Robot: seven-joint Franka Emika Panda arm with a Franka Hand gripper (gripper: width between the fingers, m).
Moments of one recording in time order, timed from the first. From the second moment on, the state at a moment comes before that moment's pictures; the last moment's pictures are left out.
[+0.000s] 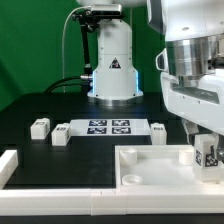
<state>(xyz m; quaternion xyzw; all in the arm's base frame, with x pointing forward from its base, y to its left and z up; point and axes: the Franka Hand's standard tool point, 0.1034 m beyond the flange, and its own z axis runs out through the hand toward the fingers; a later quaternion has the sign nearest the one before) 0.623 0.121 0.074 -0.83 0.56 0.00 0.08</state>
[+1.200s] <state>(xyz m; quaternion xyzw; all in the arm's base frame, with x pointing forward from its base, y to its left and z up) 0.626 0.128 0.074 -1.00 -0.02 -0.05 0.06</state>
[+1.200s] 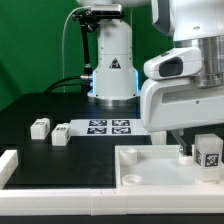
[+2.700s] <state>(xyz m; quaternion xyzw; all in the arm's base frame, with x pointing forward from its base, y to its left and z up) 0.623 0.124 0.070 -0.81 0.59 0.01 0.08</state>
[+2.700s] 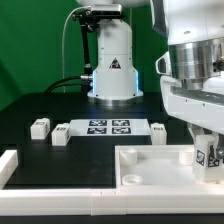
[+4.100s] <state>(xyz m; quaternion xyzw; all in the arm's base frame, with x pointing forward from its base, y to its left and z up) 0.626 0.121 0.071 -1.00 -0.05 -0.05 0.04</state>
